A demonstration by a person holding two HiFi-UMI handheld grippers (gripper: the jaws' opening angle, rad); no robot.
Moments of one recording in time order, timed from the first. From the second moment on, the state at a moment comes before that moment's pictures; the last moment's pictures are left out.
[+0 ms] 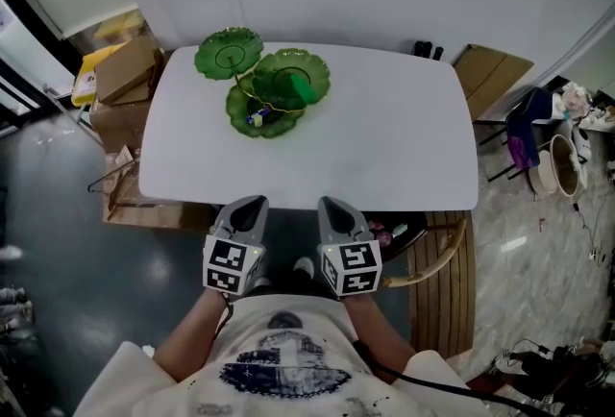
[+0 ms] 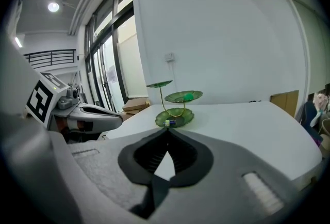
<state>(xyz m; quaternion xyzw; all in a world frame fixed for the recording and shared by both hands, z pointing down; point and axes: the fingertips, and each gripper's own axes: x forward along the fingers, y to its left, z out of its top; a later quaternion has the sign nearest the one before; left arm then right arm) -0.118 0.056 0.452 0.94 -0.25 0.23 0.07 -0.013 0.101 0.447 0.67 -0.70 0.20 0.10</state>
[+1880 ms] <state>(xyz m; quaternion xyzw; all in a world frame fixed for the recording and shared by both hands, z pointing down) -0.278 0.096 0.388 0.96 -0.24 0.16 0.05 -0.180 0.147 0.379 0.70 -0.69 0.15 0.08</state>
